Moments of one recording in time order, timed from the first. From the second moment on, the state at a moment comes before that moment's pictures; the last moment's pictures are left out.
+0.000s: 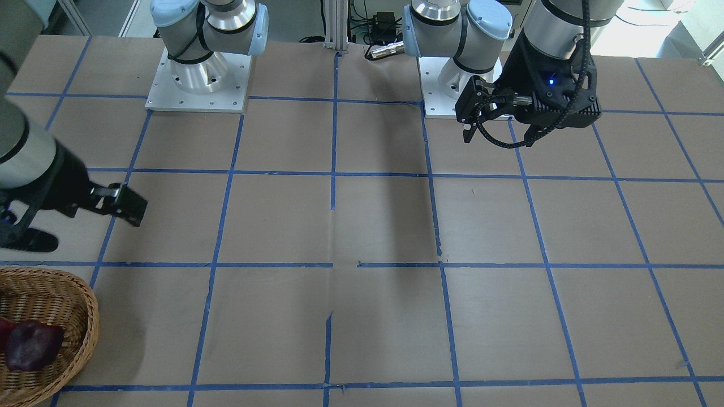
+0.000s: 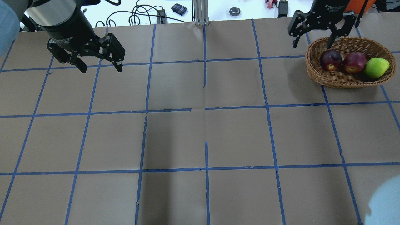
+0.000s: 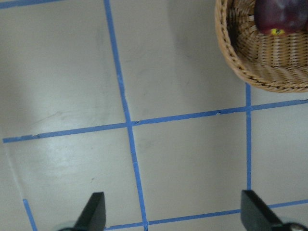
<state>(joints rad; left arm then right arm) -1.56 -1.58 -1.48 -1.64 1.55 0.04 1.51 -1.32 1.30 -1.44 -1.60 0.03</state>
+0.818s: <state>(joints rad) -1.56 -1.58 -1.48 -1.65 1.55 0.04 1.55 -1.55 1.52 -1.44 -1.56 -0.01</state>
